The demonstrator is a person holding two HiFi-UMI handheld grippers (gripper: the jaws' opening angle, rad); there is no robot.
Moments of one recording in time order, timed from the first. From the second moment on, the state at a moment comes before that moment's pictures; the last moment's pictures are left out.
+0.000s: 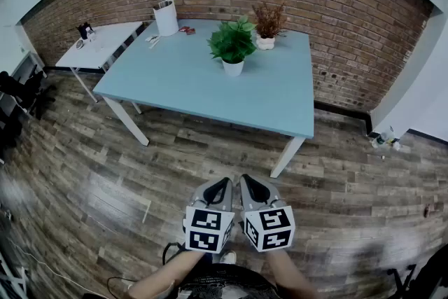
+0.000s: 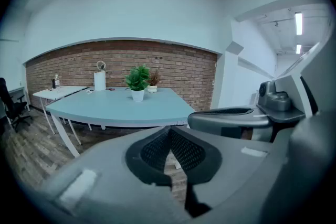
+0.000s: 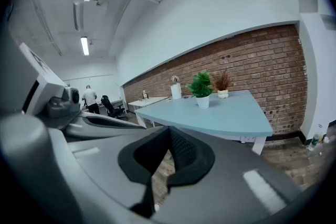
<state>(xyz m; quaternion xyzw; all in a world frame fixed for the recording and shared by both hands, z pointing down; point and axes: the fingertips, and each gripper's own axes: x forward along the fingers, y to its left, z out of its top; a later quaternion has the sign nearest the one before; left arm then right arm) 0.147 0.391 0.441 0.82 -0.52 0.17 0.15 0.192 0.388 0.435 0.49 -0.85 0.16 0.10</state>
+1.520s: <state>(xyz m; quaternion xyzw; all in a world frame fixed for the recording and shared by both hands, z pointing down) 0.082 0.200 0.457 0.85 -0.46 0.17 0.19 0.129 0.204 0.457 0.53 -0.82 0.18 0.14</state>
